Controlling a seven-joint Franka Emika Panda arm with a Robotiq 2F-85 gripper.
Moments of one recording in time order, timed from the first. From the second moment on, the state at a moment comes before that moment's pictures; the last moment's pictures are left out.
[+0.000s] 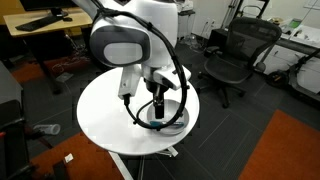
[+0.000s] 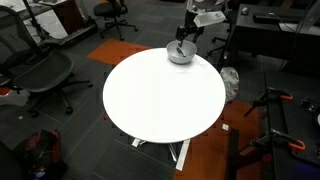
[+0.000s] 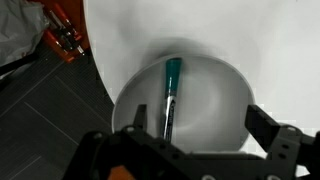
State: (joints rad) arm -0.19 0.51 -0.18 -1.95 0.21 2.55 0.14
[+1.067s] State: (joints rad) arm -0.17 0.68 -0.21 -1.82 0.17 2.62 0.24
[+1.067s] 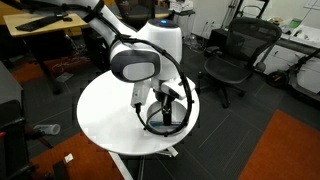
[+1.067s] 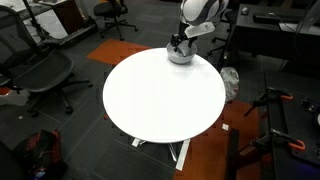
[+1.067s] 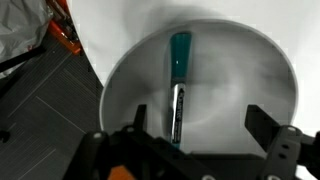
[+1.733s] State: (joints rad) arm -0.17 0.76 -0.22 -1.74 0.17 2.61 0.24
